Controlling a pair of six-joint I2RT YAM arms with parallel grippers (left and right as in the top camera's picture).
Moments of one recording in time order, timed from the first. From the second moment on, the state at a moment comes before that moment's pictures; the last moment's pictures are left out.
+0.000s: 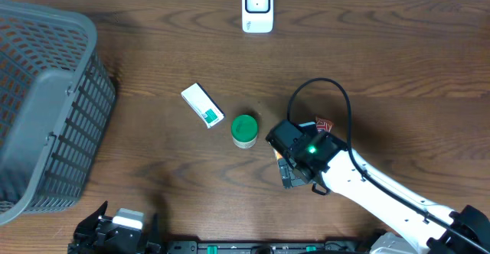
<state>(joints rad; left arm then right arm) 0.05 0.15 1.03 -1.41 0.13 0.35 0.78 1.45 0.93 -1.04 0.26 0.61</state>
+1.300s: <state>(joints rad) 0.05 0.15 1.03 -1.41 0.13 0.35 0.79 1.59 0.76 -0.69 0.37 0.28</state>
